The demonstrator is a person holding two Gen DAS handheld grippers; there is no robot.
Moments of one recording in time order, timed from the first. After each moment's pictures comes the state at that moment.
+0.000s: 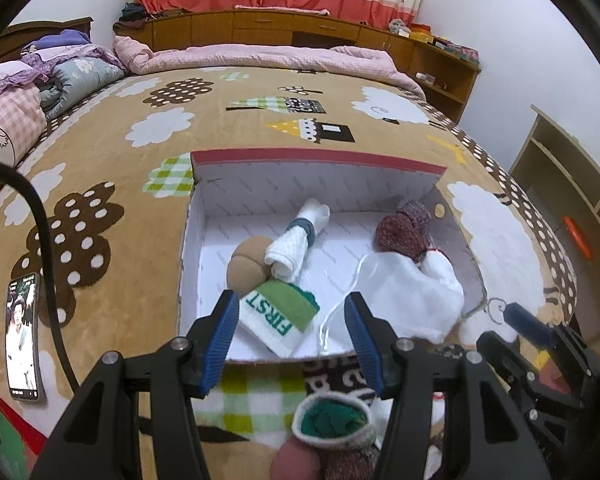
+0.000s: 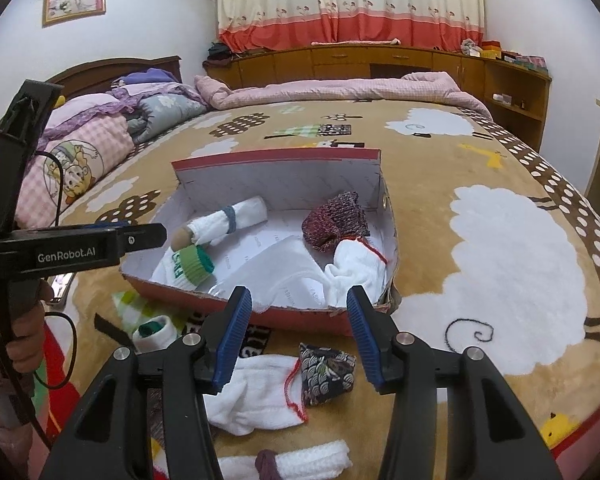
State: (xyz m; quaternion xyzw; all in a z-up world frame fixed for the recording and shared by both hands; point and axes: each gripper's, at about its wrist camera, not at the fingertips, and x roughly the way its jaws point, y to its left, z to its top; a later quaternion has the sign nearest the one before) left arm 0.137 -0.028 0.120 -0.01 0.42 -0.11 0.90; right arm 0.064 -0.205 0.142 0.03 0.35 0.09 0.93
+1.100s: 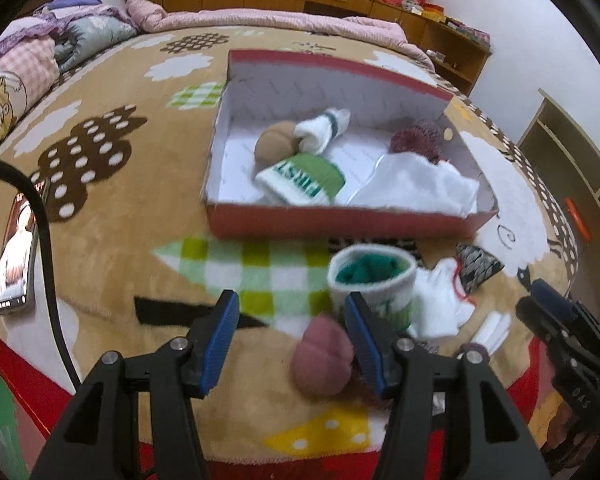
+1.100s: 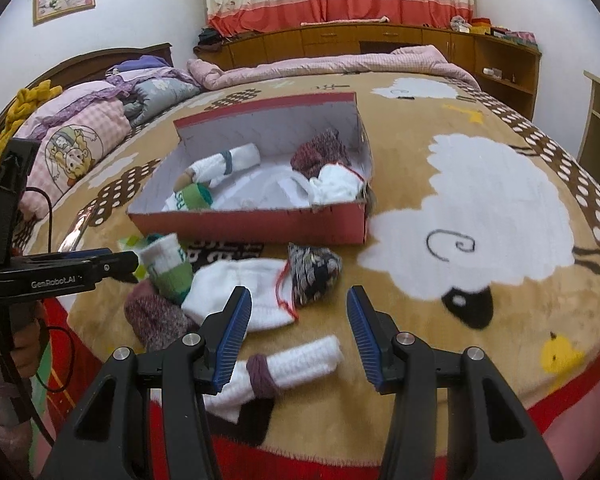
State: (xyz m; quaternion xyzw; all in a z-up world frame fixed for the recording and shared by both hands) left arm 0.070 0.001 0.071 -0.03 0.47 -0.10 0.87; right arm 0.001 -0.220 0.114 0.05 0.39 0.08 0.92
